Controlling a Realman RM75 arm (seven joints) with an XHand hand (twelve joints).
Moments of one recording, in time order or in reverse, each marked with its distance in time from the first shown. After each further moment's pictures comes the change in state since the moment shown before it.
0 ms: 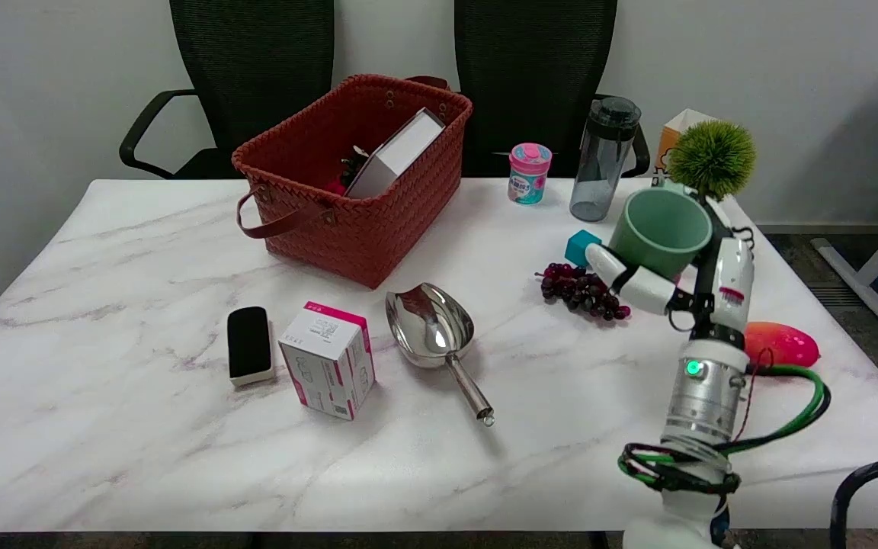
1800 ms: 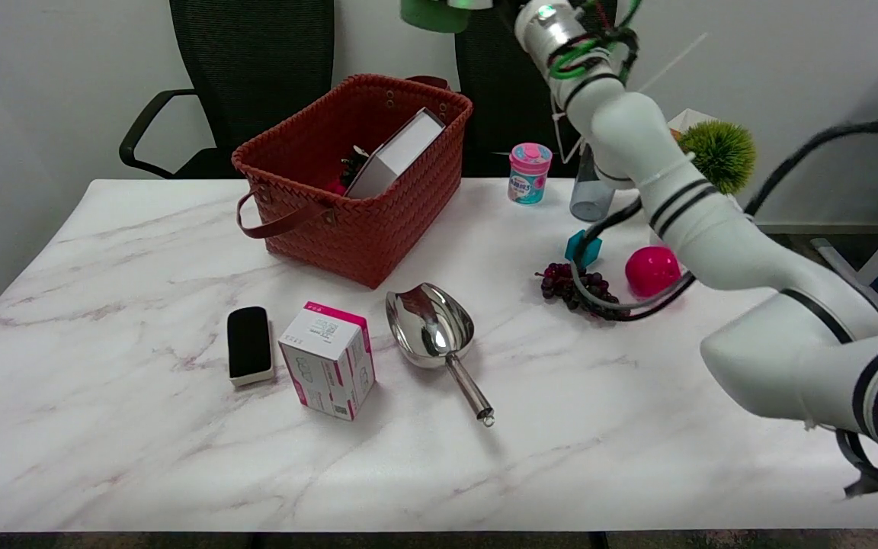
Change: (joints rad) arm 1.108 0.014 0.071 -0.451 0.380 -1.328 0.025
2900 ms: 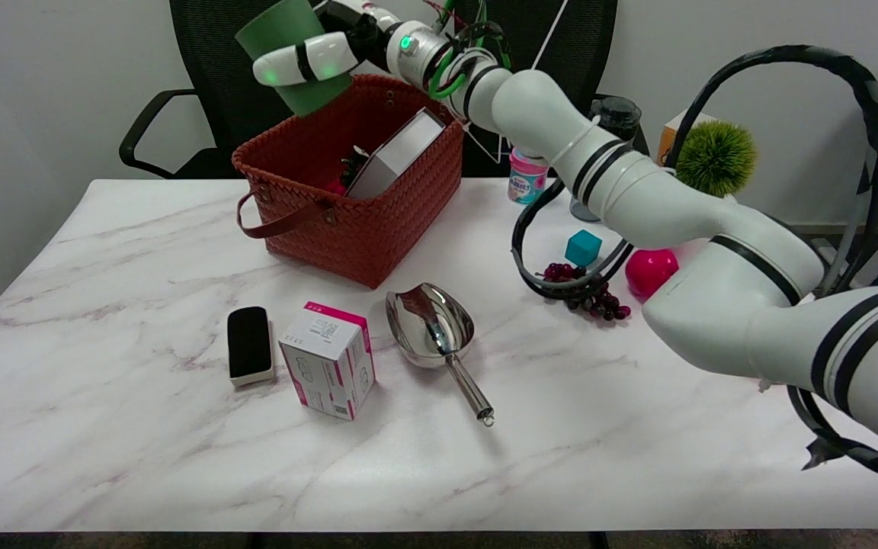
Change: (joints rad) arm 0.217 -0.196 -0.236 -0.284 -0.129 -0.272 0.000
